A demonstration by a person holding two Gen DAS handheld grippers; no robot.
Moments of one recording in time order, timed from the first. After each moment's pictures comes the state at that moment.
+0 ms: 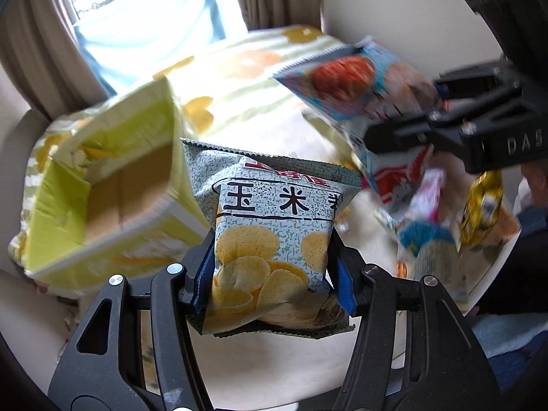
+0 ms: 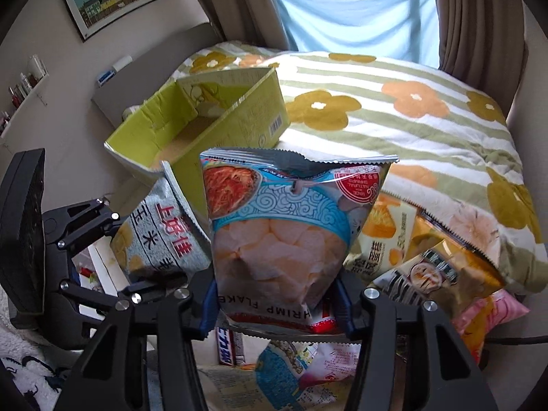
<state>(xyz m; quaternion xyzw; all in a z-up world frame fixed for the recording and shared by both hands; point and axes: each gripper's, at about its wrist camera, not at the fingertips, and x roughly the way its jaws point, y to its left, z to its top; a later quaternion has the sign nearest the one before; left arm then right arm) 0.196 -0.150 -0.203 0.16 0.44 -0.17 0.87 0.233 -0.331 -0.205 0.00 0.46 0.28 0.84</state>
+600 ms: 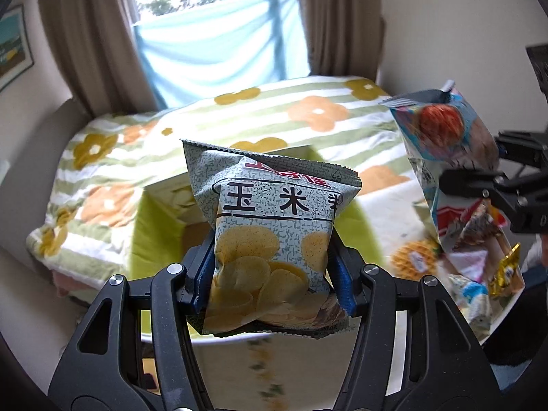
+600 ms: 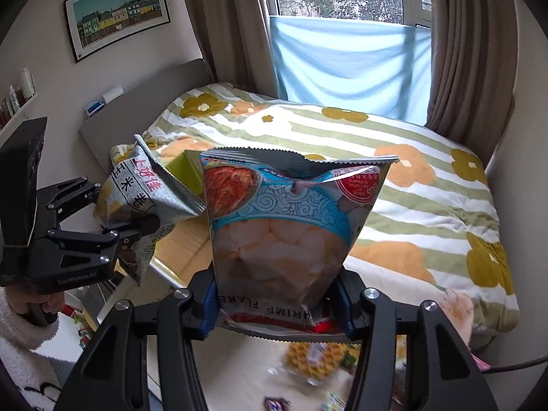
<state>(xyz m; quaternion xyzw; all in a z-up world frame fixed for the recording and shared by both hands) 0.289 0.030 -0.094 0.10 0.40 -0.11 0.91 0.281 -0.214 -0.110 -0.02 0.40 0.24 0.88</state>
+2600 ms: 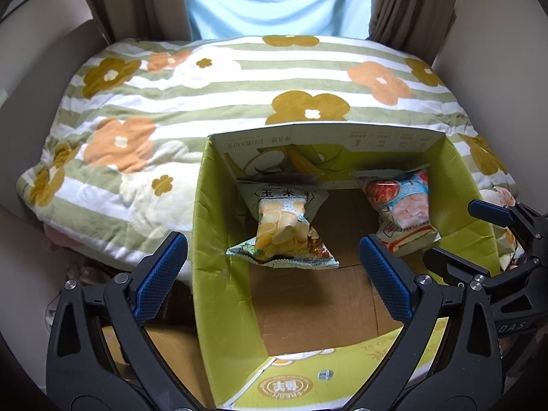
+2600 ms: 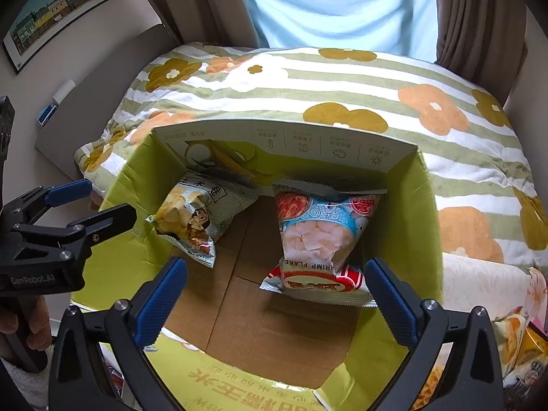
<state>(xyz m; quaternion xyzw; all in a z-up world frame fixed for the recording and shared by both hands) 0.399 0.152 -0.167 0.03 0.49 -0.05 0.87 0.379 -0.072 -0.199 0.03 0.50 0.17 0.85</state>
